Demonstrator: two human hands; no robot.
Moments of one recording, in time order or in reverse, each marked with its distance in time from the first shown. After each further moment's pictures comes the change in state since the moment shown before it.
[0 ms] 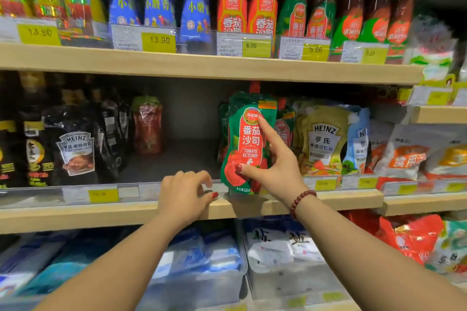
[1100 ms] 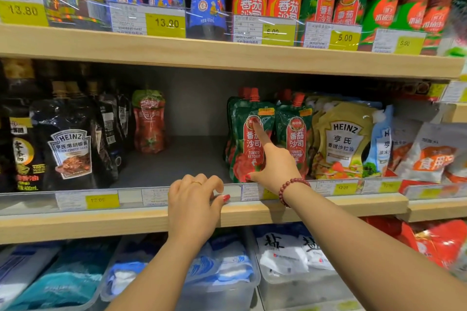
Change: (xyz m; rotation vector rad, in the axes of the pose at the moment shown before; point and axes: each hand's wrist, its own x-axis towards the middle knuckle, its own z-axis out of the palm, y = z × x) left_hand -0.003 -0.002 0.025 -0.049 0.178 -0.045; right_hand 0.046 0.046 0.024 -0.881 -0.113 0.301
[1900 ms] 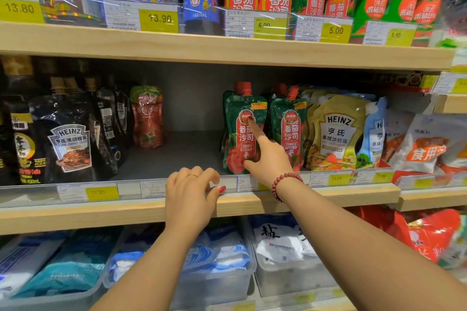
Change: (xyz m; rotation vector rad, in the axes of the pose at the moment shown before) left_hand 0.000 -0.004 0.002 -0.011 0.004 0.022; right_hand -0.004 -0.001 0.006 0.153 0.037 0.002
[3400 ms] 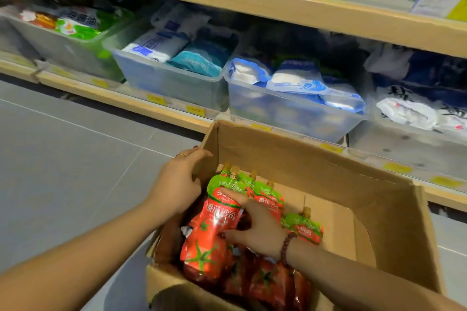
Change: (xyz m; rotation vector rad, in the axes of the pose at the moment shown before) left_hand -0.314 -0.105 -0.073 -0.119 -0.481 -0.610; right_hand -0.364 -0.003 0.183 0.549 -1.082 -0.083
